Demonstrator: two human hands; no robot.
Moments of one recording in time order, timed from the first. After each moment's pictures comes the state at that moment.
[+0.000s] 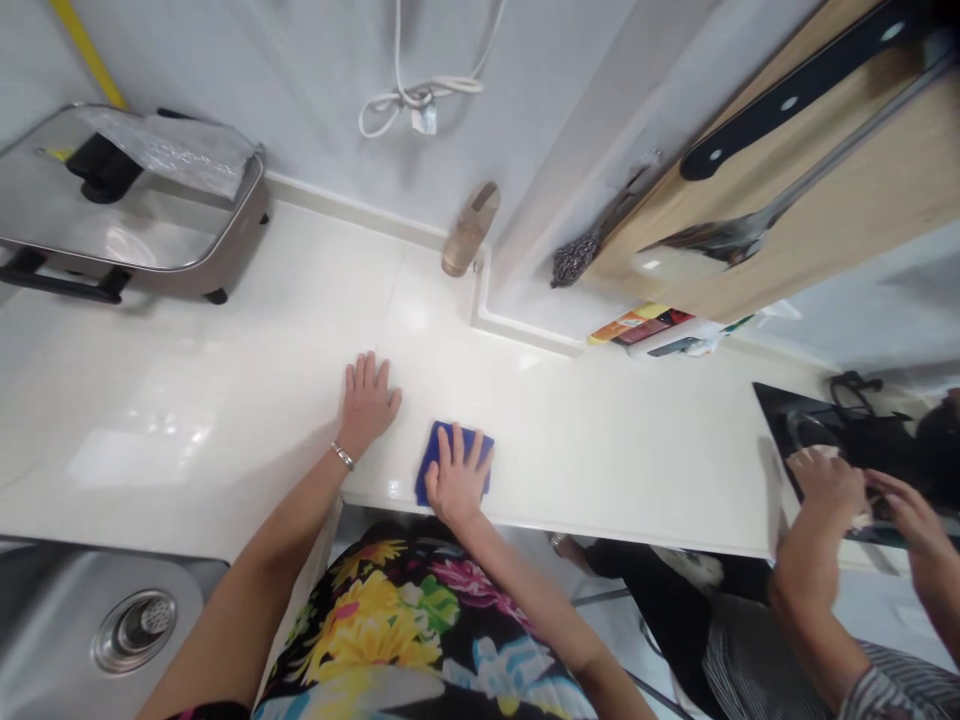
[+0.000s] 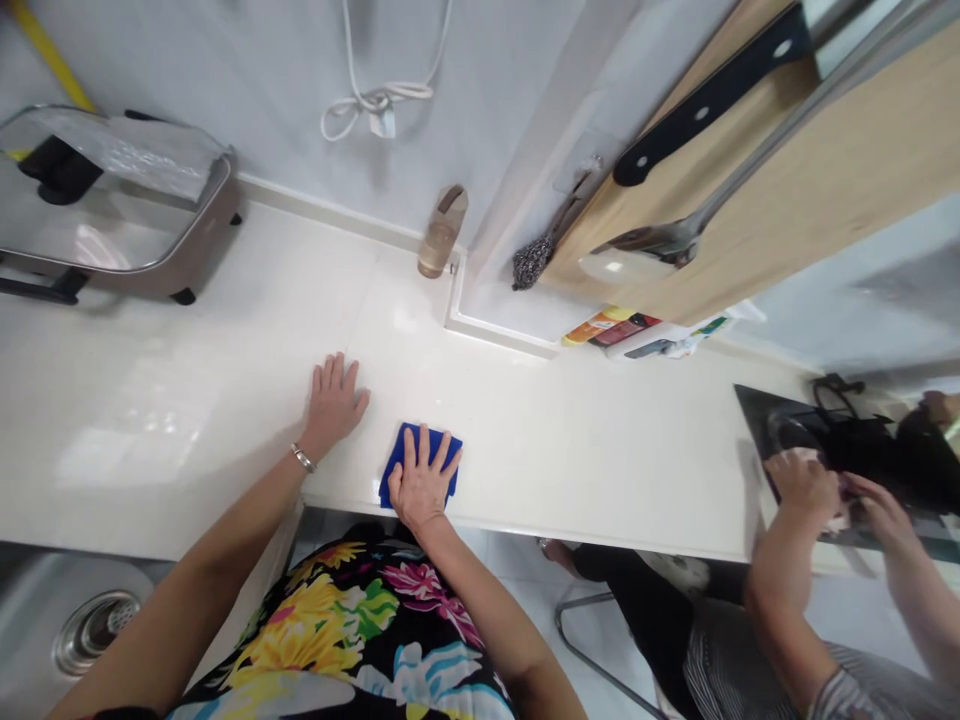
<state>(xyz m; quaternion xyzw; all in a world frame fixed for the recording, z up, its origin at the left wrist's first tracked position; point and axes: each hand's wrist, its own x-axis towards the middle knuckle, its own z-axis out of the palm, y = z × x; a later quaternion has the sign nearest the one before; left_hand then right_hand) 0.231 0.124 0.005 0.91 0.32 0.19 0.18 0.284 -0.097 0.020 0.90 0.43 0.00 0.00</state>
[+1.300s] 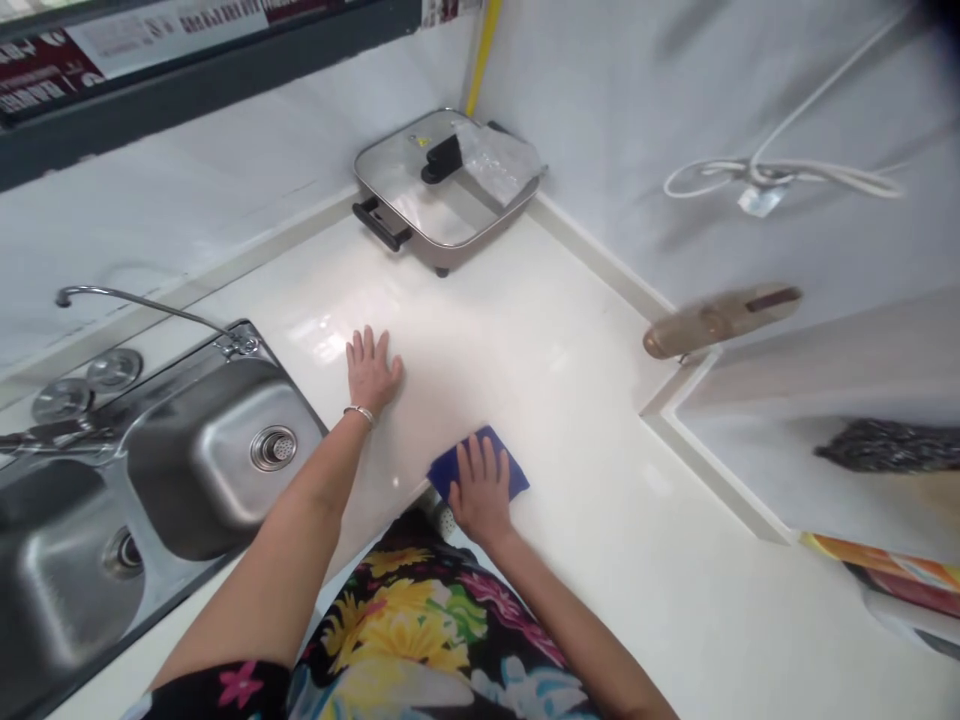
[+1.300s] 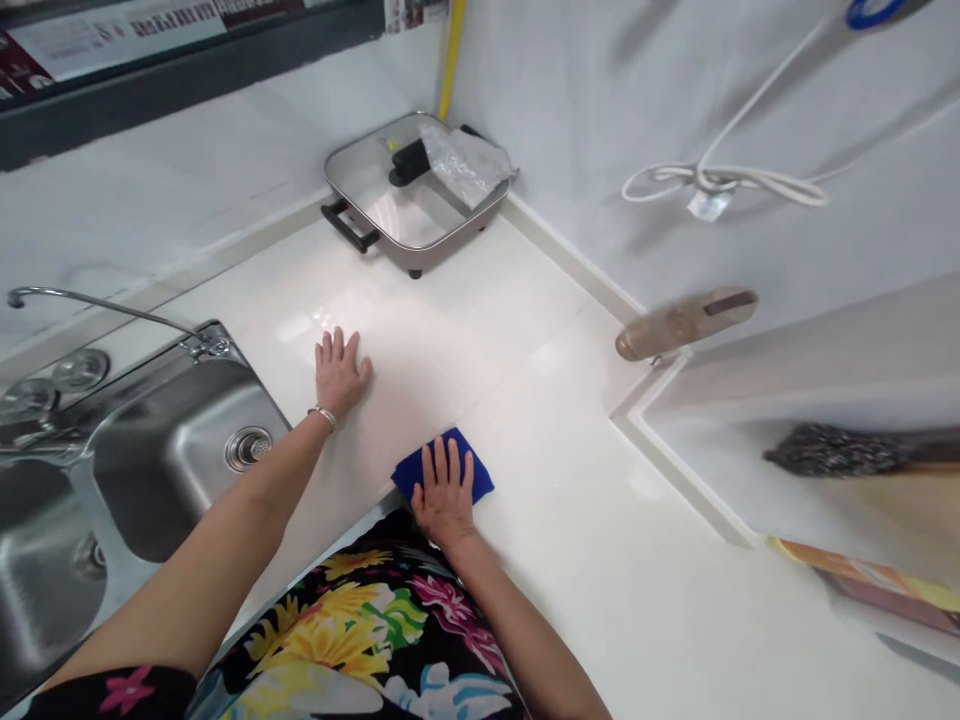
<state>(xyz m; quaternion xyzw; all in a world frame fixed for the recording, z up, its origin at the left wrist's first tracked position) 0.030 0.174 0.014 0.69 0.68 0.21 0.14 0.250 -0.043 0.025 0.62 0.78 -0.05 -0.05</state>
